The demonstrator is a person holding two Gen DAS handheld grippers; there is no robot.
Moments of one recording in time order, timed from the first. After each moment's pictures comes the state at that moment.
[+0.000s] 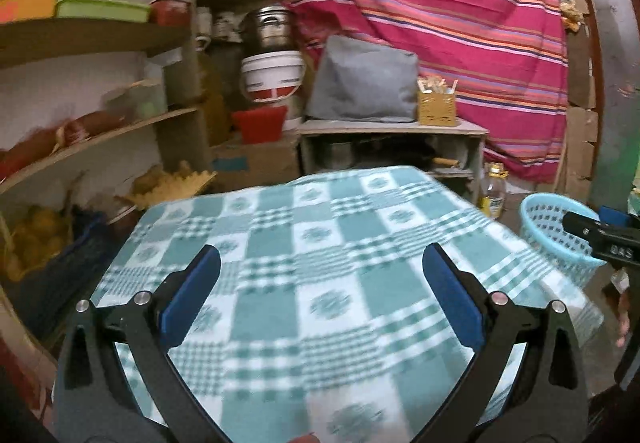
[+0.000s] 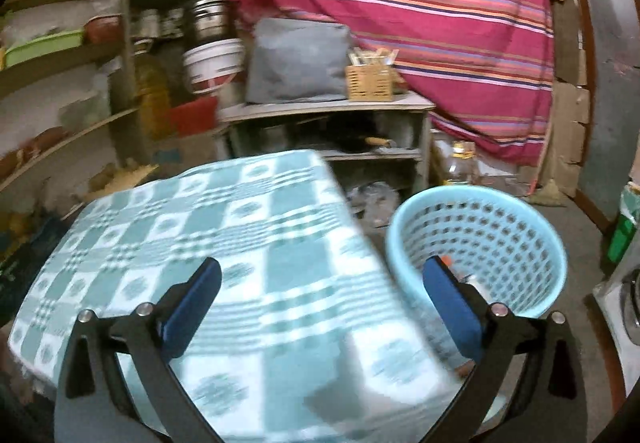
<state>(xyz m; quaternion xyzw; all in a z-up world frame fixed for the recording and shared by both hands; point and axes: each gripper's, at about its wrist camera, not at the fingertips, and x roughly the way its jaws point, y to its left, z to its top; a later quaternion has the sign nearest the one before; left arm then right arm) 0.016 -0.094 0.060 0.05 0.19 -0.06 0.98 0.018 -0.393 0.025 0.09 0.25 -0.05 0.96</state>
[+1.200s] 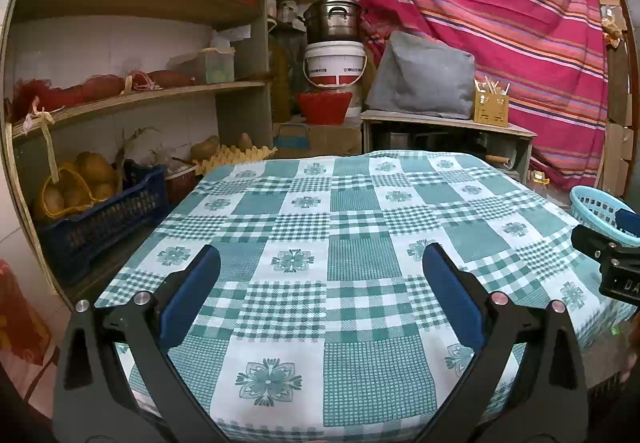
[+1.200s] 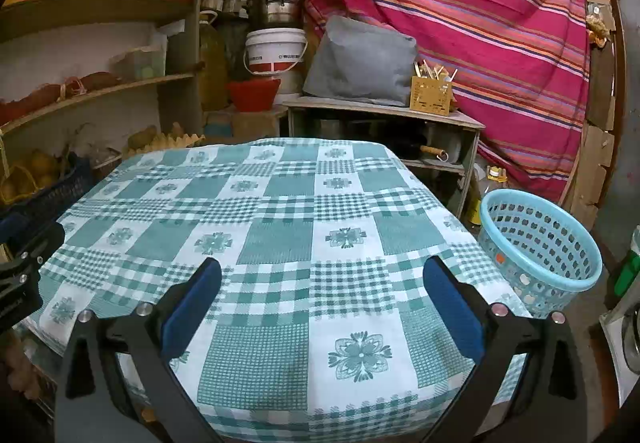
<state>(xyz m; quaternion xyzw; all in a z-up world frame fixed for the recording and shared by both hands) -0.014 -0.009 0.010 0.02 0.18 0.02 0.98 -0.004 -0.269 -0.001 0.01 0.23 -0.02 0.97</state>
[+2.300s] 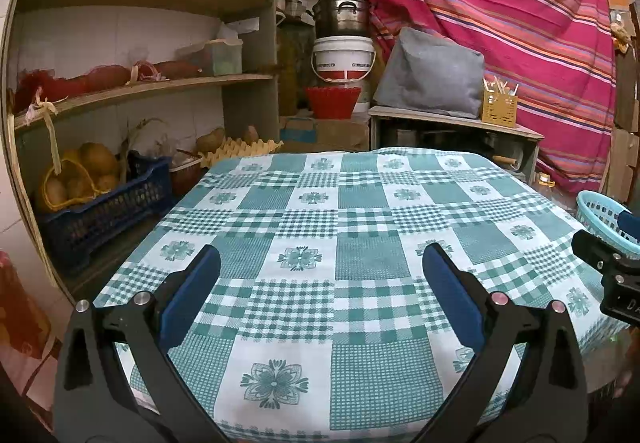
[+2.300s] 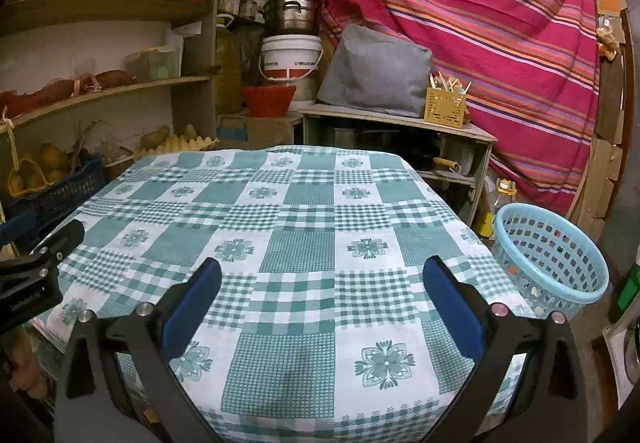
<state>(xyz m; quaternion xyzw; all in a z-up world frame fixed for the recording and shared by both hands) -0.009 -0.001 0.009 0.01 0.19 0.03 0.98 -0.004 -0.245 0.002 0.00 0.22 0.00 0.98</state>
